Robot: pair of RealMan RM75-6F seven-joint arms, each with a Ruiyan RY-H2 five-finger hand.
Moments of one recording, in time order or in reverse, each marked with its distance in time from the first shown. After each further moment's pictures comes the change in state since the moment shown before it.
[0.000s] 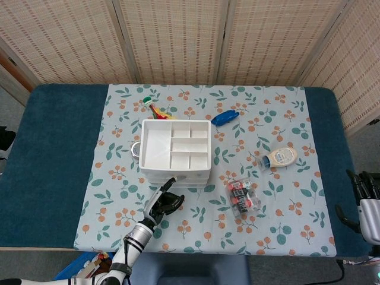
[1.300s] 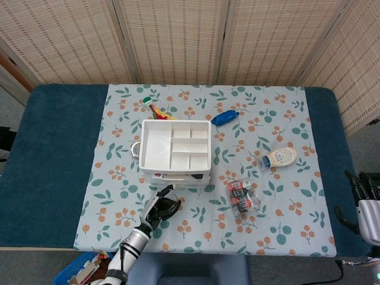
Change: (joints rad) left arm 0.060 0.024 0.047 -0.037 0.034 0.011 -0.009; right arm -0.004 -0.004 -0.001 0.000 -0.010 0.000 0.000
